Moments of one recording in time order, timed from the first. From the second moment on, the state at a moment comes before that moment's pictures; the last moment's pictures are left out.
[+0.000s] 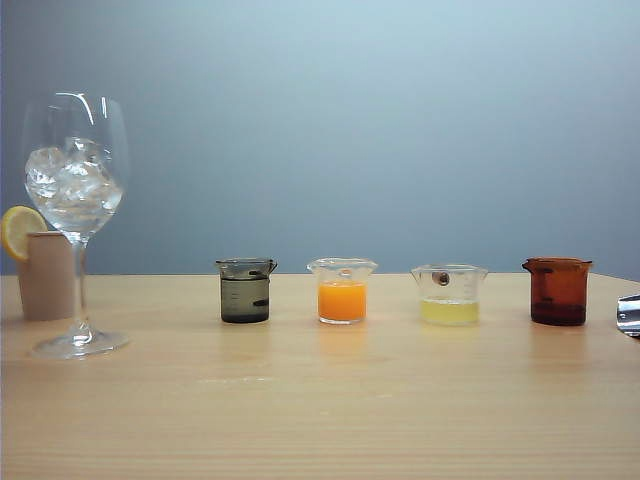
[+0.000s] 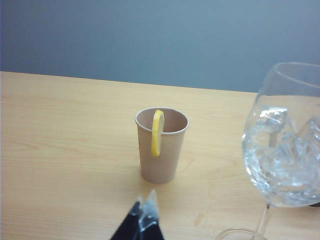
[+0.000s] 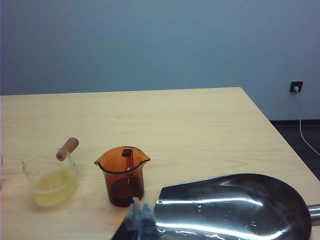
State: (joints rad) left arm -0.04 0.00 0.01 0.03 -0.06 -0.04; right arm 0.05 0.00 0.00 0.04 0.02 0.05
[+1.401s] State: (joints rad) left arm -0.04 0.42 0.64 -0.19 0.07 -0.05; right arm 0.24 0.53 0.55 0.17 0.04 0.05
